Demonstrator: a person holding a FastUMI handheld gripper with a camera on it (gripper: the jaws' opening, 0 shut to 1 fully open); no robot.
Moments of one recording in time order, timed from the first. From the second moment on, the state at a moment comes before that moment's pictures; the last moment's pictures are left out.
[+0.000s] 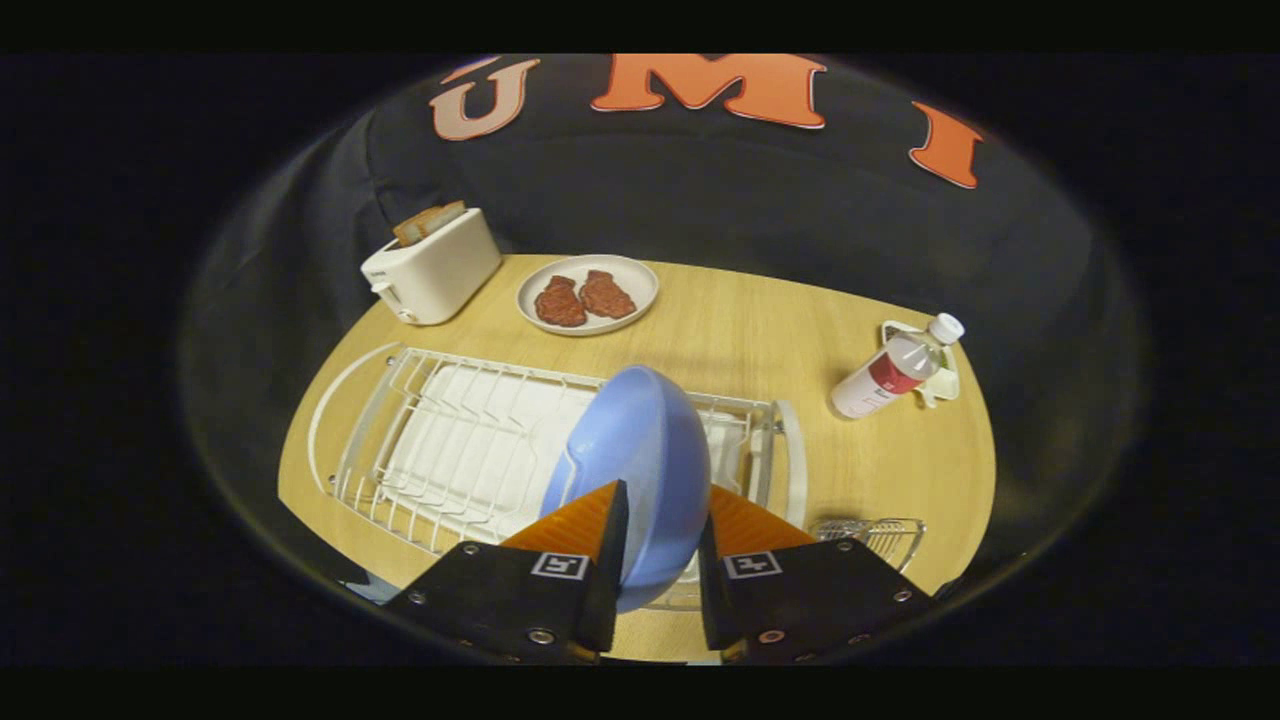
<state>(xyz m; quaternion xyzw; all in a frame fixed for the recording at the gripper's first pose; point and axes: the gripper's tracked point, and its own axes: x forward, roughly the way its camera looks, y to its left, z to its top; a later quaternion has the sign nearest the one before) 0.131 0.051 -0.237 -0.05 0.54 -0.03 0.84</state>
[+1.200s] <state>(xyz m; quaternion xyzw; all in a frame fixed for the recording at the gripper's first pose) 0.129 0.043 -0.139 -0.08 0.45 -0.06 0.89</state>
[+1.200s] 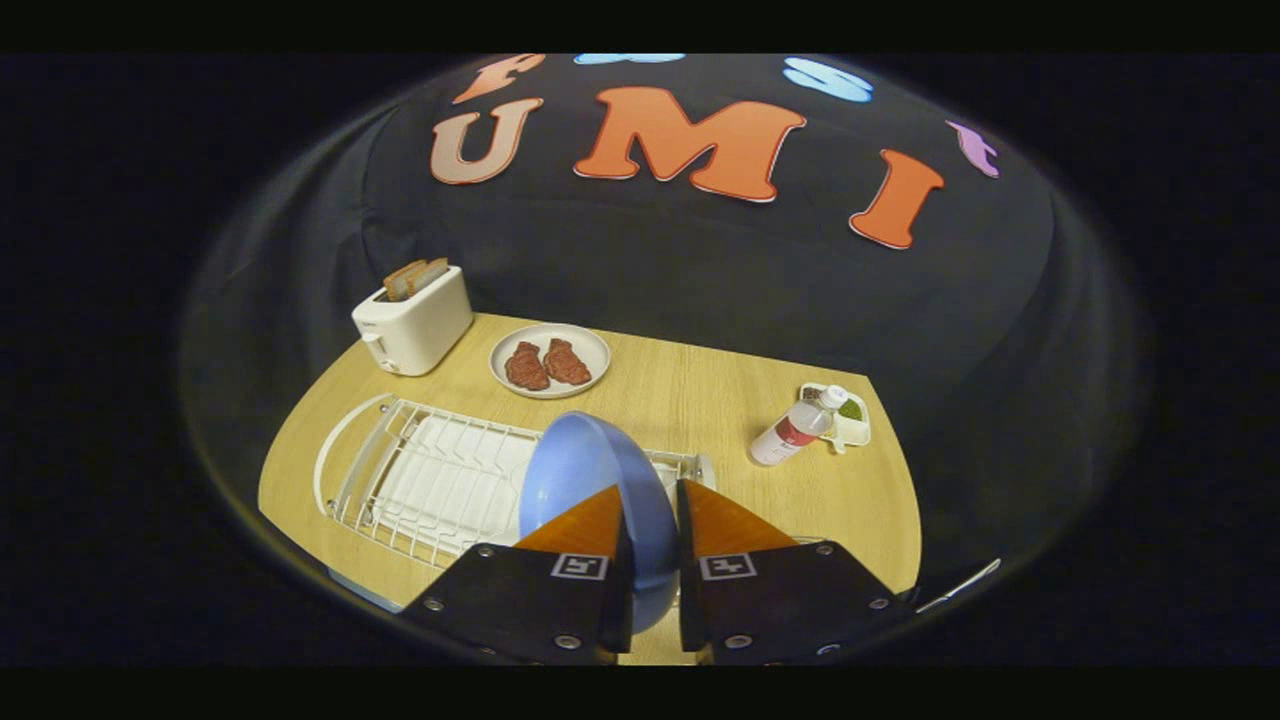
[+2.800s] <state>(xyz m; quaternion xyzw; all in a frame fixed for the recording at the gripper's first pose) -0.084 0.010 -0.283 0.19 0.44 0.01 0.88</state>
